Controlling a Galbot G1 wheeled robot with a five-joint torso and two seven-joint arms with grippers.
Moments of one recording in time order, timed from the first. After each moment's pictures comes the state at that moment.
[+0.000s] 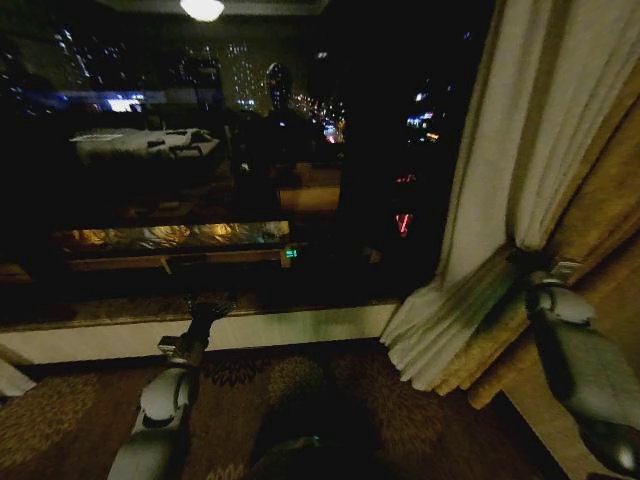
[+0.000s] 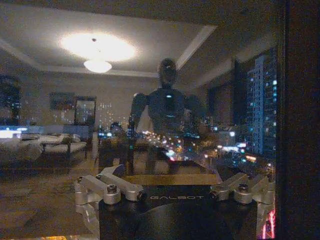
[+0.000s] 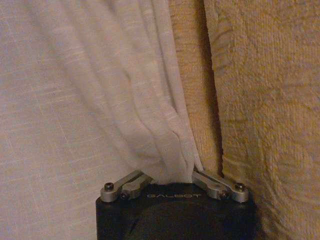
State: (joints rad) left arm 1.44 -1.35 -0.68 -2.01 -0.29 0.02 0.13; right arm -0.87 0.77 0.78 1.22 0.59 -0.12 -0.01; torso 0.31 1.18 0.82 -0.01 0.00
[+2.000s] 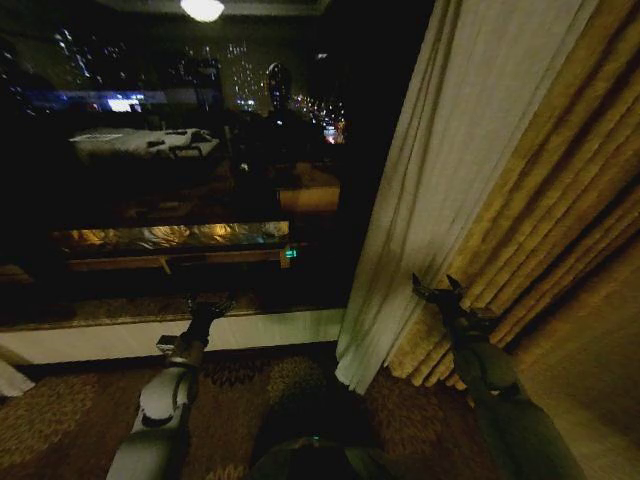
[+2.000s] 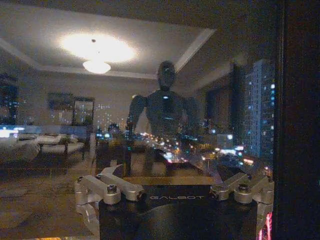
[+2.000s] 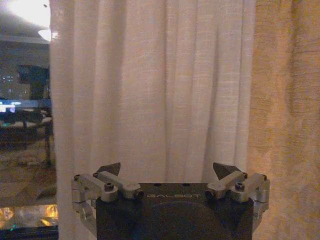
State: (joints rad) left arm 1.43 -1.34 -0.67 -2.01 -0.31 0.02 0.13; right arm -1.38 1.14 0.73 1.97 0.45 -0.19 0.07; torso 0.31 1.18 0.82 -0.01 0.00
